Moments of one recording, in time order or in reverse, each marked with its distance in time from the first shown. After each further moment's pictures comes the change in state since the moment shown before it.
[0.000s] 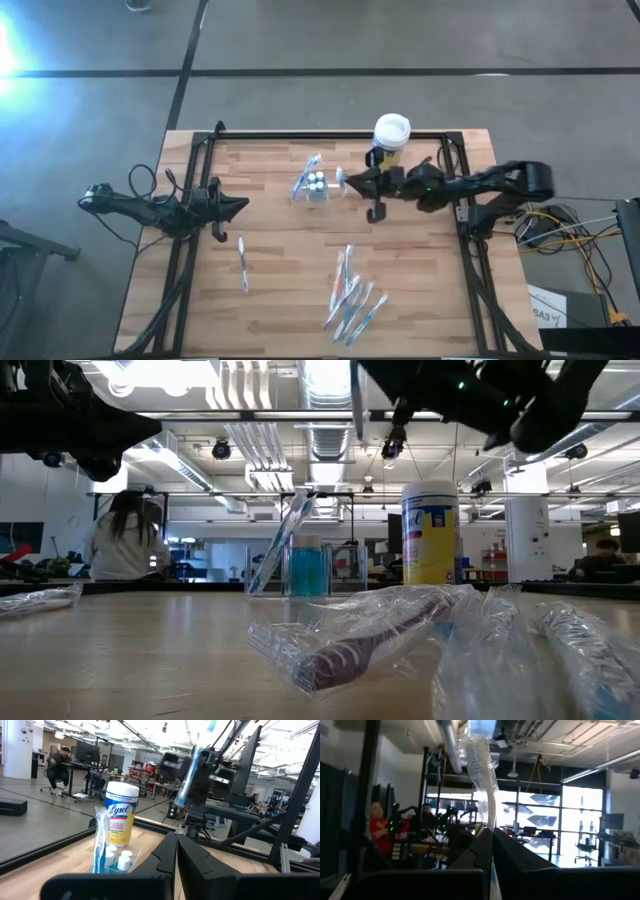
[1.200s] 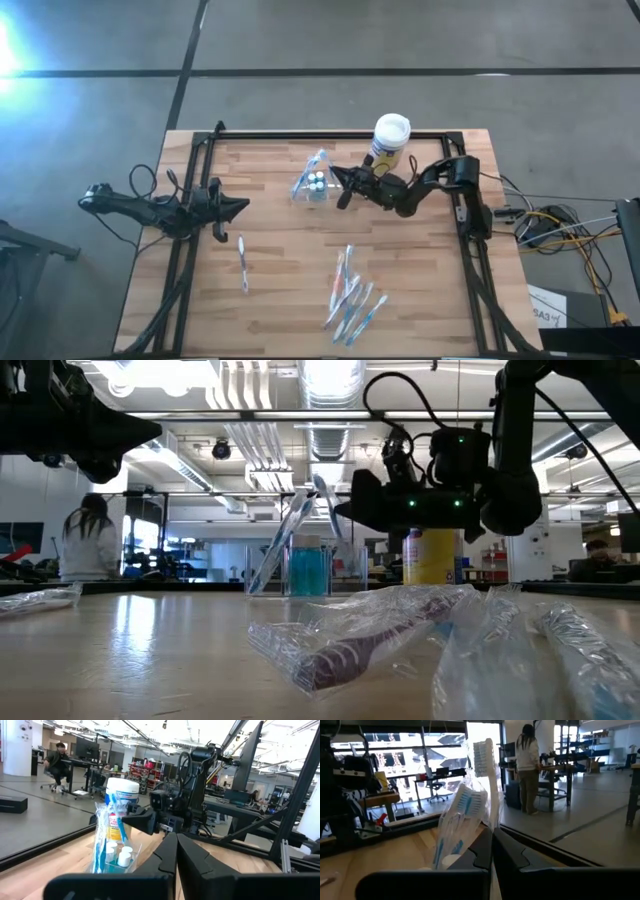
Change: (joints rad) left arm 0.000 0.001 -0.001 -0.021 0.001 -0.009; right arm -0.070 0.552 0.057 0.185 0.465 0.077
